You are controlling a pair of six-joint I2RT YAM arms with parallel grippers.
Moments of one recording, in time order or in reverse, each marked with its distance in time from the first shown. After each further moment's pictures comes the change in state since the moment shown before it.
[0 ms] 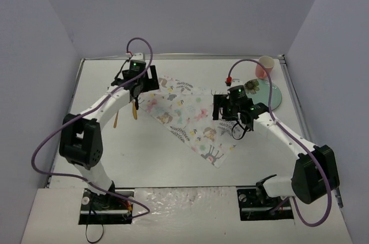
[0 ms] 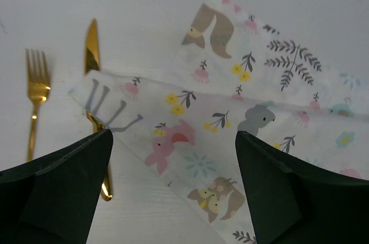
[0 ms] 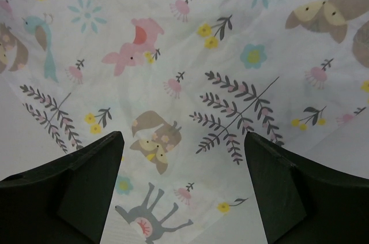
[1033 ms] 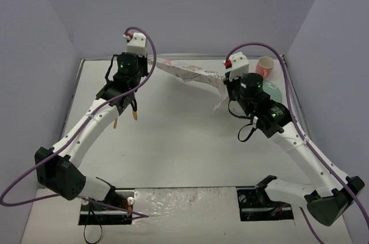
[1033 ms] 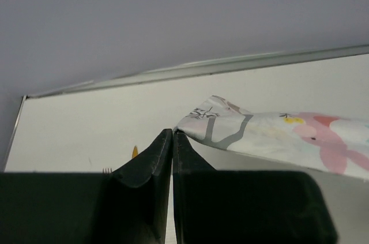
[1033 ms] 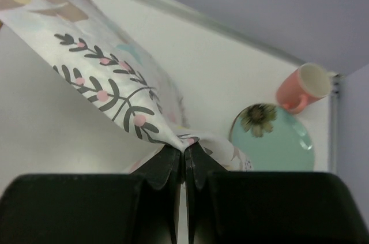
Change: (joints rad) left arm -0.131 -0.265 0.003 0.223 -0.147 0.376; right arm 0.164 -0.194 0.268 0.040 0.238 -0.455
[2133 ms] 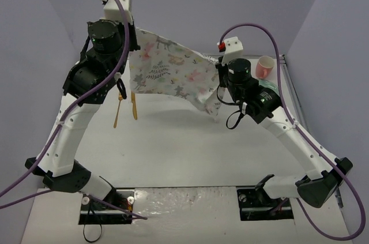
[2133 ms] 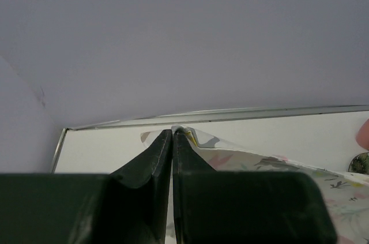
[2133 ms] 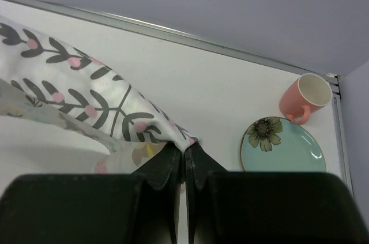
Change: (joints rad) left arm -0.148 0.087 0.782 -0.535 -0.183 0.023; right arm 0.044 0.170 0.210 -0.010 0.135 0.106
